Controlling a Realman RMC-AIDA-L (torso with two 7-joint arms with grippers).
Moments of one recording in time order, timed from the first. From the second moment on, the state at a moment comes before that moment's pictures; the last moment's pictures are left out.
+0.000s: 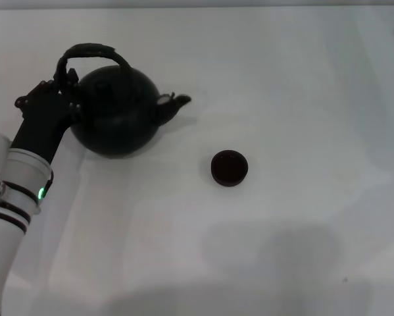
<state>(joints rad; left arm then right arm) -0.30 -2.09 2.61 0.46 -1.14 1.06 0.02 0.57 2.01 -0.63 -0.19 2.35 0.89 -2.56</state>
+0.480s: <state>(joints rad) -0.30 -2.09 2.61 0.41 -1.13 1.07 -0.17 0.57 2.02 -0.63 -0.19 2.35 0.89 -2.56</state>
